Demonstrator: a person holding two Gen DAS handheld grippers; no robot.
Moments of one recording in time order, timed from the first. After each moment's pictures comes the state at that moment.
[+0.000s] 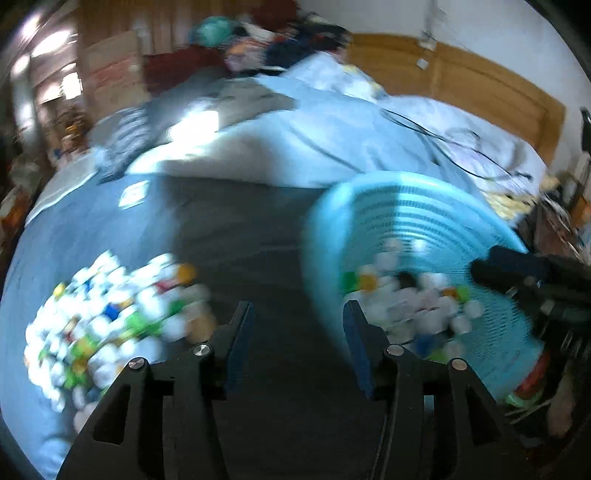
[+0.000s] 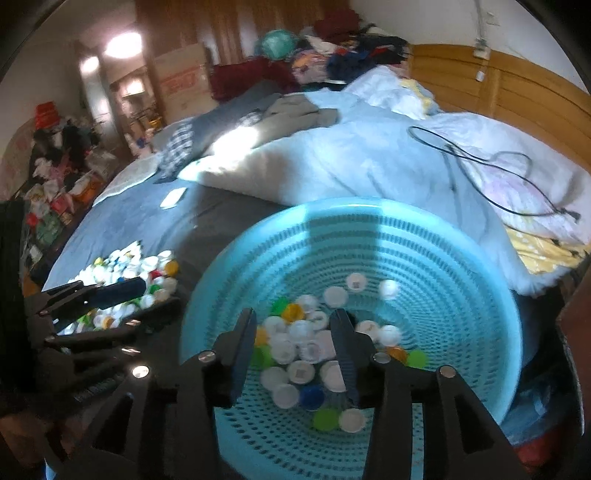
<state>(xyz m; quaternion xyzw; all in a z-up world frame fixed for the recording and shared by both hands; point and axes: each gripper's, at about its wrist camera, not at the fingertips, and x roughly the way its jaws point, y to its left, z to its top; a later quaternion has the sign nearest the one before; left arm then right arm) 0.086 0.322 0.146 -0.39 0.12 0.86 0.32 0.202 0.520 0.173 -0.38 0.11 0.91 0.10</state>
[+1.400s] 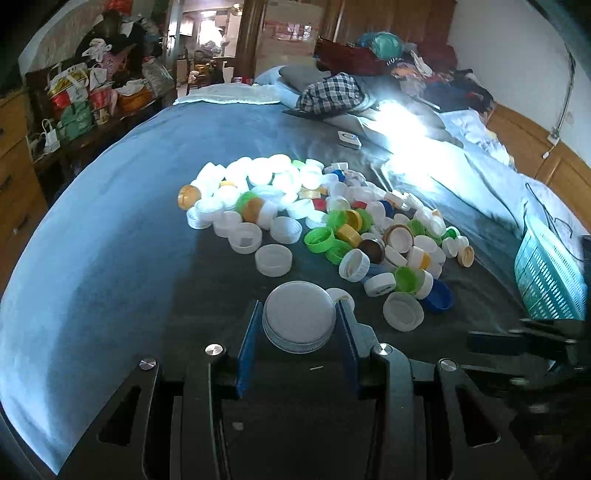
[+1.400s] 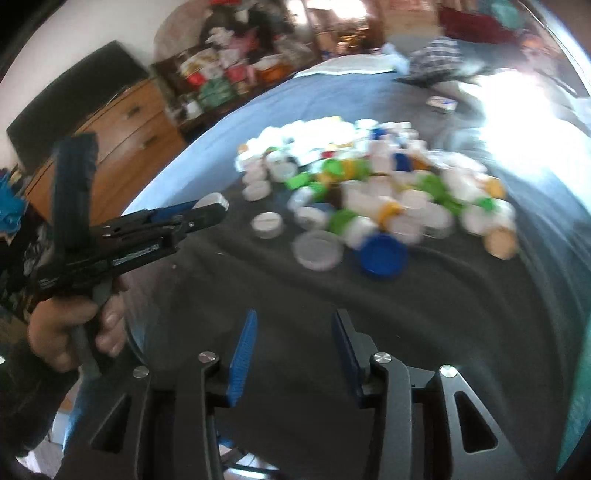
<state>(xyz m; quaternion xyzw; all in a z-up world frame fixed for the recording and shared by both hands) 0.052 0.007 0.055 -0.41 -0.03 0.90 0.15 0.115 0.210 0.051 -0.47 0.01 0.85 -0.25</state>
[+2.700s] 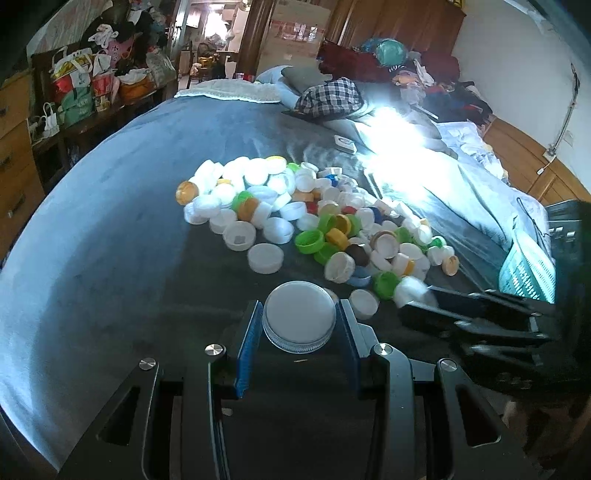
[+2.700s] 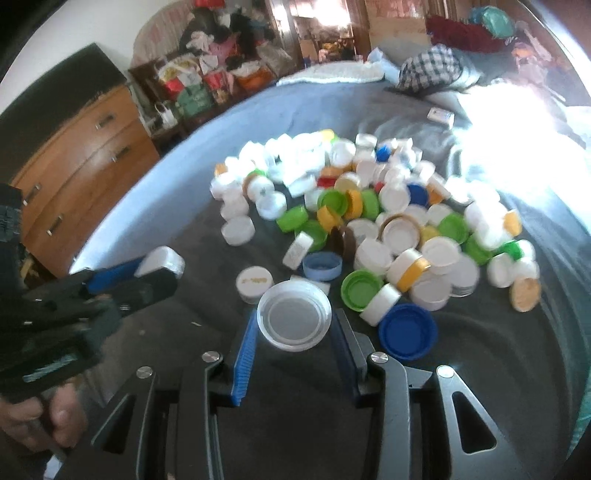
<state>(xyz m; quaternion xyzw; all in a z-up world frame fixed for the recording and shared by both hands) 0.059 0.008 0.067 -0.41 -0.06 0.89 0.16 0.081 0.192 0.066 -0.44 0.01 0.88 -0.19</state>
